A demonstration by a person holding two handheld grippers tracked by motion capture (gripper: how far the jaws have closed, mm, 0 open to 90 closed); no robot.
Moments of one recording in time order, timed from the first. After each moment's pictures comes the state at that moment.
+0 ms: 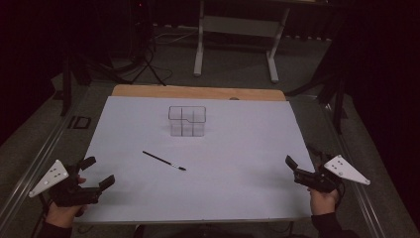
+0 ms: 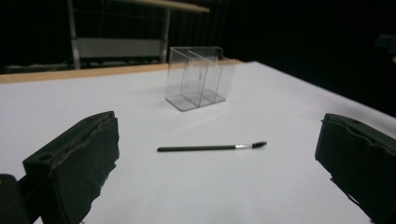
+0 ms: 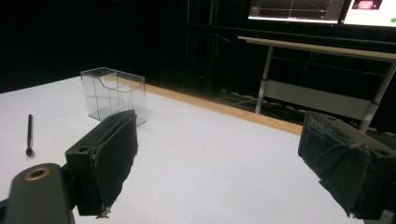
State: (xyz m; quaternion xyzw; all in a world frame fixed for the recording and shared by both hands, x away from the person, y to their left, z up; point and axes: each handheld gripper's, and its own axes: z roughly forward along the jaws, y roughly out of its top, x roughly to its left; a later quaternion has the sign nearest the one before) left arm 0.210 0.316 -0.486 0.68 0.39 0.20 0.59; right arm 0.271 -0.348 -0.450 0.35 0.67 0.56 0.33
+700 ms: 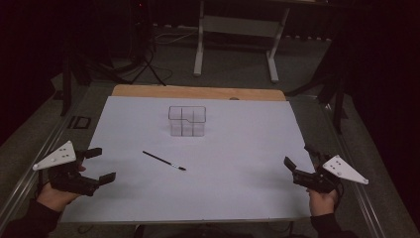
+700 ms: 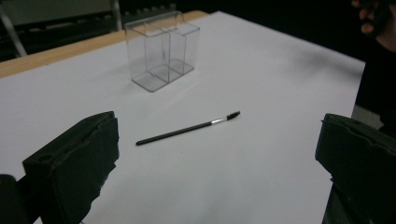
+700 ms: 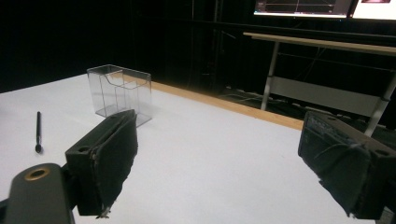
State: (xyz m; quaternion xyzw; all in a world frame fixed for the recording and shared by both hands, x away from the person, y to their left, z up) left arm 0.240 0.313 -0.440 0.78 0.33 0.14 0.52; right arm 0.271 -0.345 -0.452 0.35 0.68 0.56 0.32
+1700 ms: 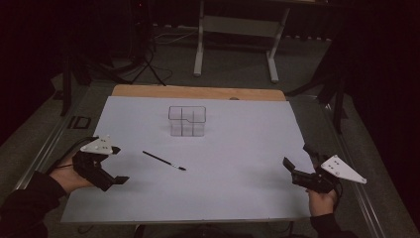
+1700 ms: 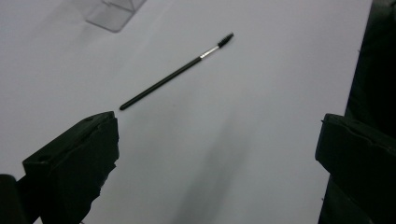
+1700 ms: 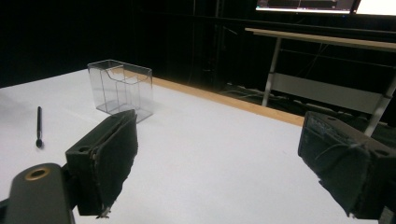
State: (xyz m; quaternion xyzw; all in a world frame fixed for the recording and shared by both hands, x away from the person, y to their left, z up) left arm 0.282 0.270 -0.430 0.91 0.24 0.08 0.33; right arm 0.272 -0.344 -0.453 0.35 0.68 0.56 0.32
